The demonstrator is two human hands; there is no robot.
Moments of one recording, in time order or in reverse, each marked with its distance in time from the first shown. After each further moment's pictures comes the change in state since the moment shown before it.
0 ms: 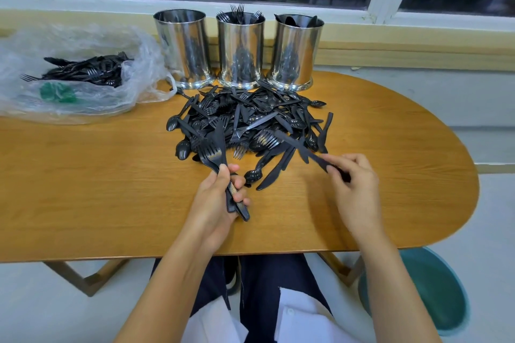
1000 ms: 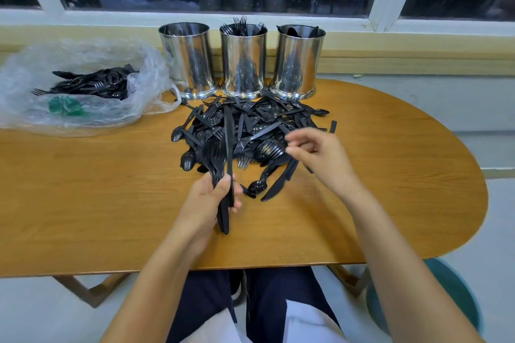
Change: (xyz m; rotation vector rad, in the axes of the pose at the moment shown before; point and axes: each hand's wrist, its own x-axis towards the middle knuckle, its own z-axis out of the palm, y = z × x) left_hand 0.001 0.025 -0.012 0.458 -0.002 0.081; right_hand 0.063 -0.032 0.030 0.155 -0.331 -0.076
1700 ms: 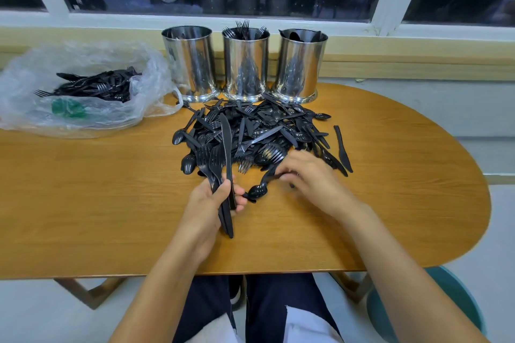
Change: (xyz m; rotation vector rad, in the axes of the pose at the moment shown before) left_hand 0.006 -0.008 0.003 -0.193 0.074 -0.027; right_hand -0.005 0.023 0.010 -0.448 -0.270 -0.326
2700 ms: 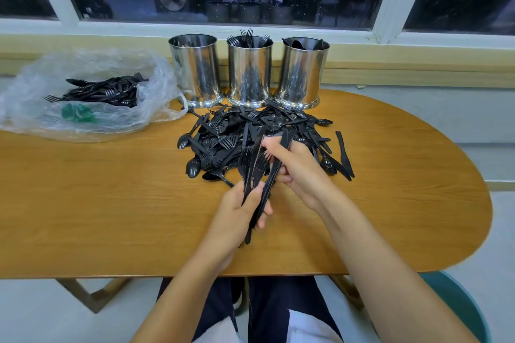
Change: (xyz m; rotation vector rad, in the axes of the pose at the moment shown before) left_hand -0.021 0.003 0.028 0.342 -0.197 0.157; right_hand 0.030 -0.062 -0.010 1.127 0.093 0.457
